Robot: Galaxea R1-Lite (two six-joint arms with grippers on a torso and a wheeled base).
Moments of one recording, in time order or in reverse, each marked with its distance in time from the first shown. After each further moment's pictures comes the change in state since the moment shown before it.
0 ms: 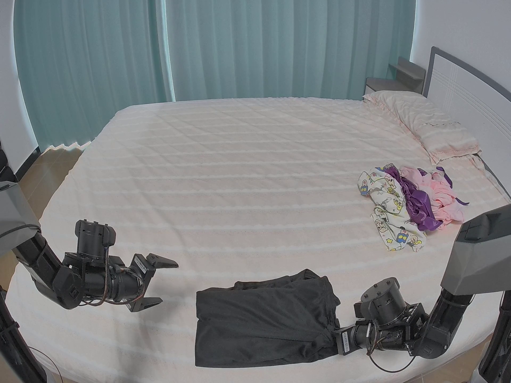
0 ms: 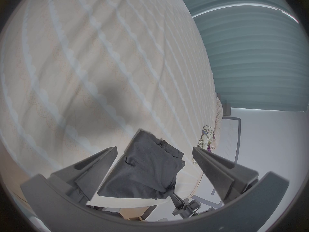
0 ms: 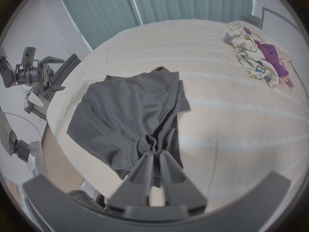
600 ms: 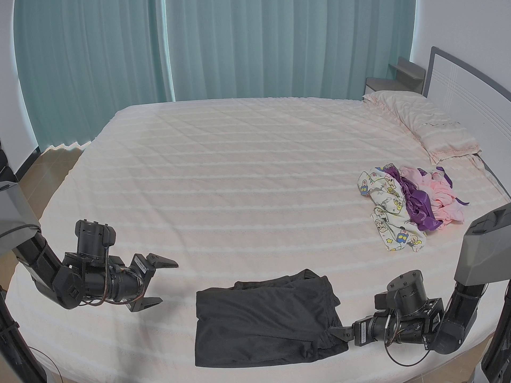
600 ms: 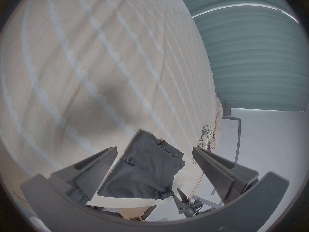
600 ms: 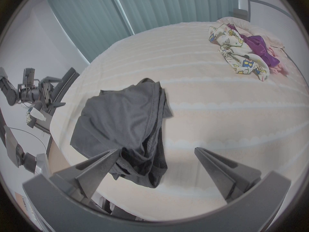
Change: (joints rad) left arm 0.000 0.000 0.000 0.000 0.001 0.000; right arm -0.120 -0.014 0.114 -0.171 0.068 0.005
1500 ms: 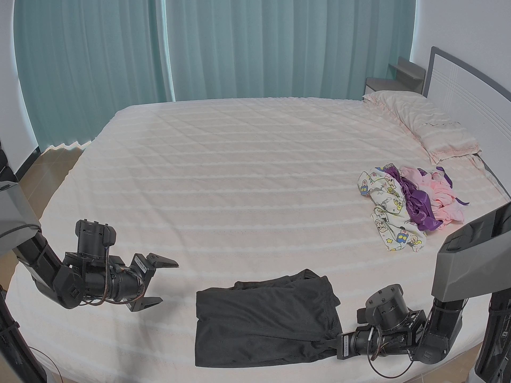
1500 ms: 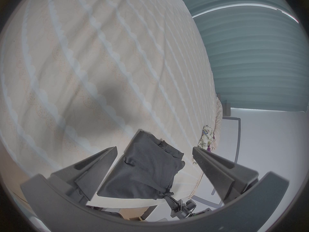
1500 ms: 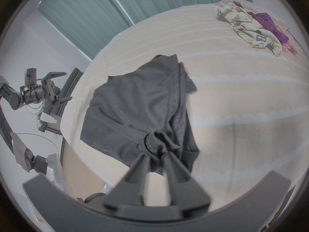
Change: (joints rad) left arm 0.000 0.003 -0.003 0.000 0.000 -0.001; right arm 0.100 0.092 -0.034 -0.018 0.076 0.164
